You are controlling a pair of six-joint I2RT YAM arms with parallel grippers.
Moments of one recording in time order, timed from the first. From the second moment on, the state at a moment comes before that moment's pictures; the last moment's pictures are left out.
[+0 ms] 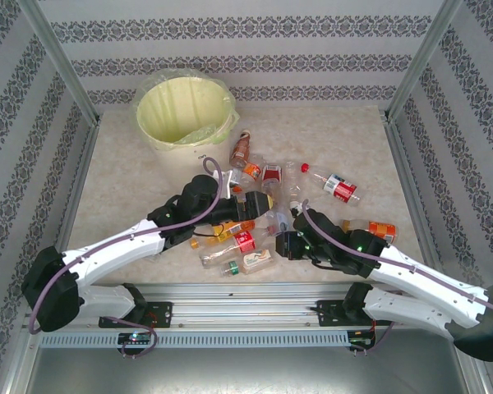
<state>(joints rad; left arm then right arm) -0.79 1.27 0.86 0.04 0.32 -0.96 0.96 0.85 0.76 -0.77 0.03 0.86</state>
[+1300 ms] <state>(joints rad) -0.78 1.35 0.81 0.24 0.35 -1.20 0.96 0.84 0.78 -0.66 -0.08 0.82</state>
